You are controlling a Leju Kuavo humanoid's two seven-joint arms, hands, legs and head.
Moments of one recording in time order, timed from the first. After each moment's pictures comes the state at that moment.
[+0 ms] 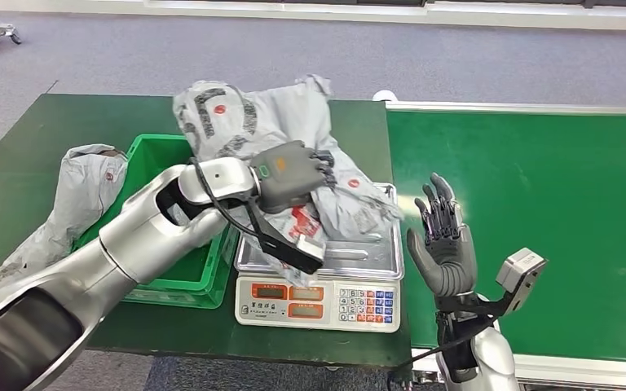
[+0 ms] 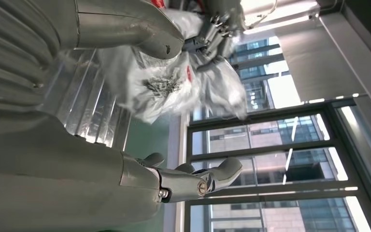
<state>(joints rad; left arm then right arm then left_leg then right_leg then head) -0.96 0.21 -0.93 -1.05 -0.92 -0.27 -0.39 -0.09 0.14 0.15 -1.54 -0.23 0.24 -0.45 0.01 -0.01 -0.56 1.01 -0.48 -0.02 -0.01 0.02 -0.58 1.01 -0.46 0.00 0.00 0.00</state>
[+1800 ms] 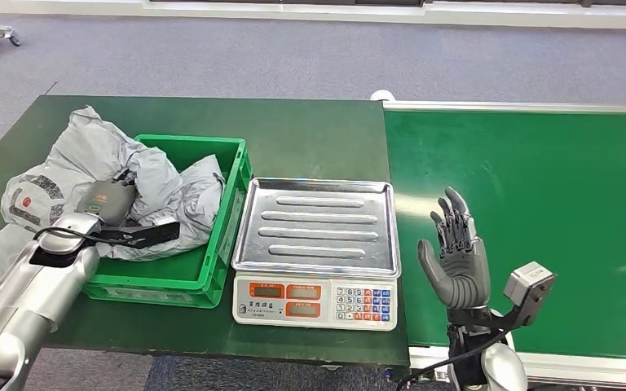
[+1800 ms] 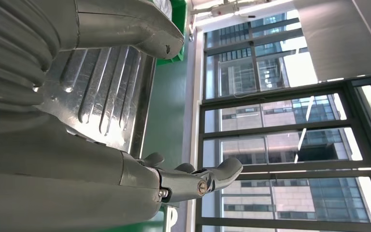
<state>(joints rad) -0.58 0.46 -0.28 -0.71 -1.25 -0.05 -0.17 -0.02 0.15 0.09 -1.59 -0.16 0.22 -0.42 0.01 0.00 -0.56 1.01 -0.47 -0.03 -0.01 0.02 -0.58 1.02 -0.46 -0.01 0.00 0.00</state>
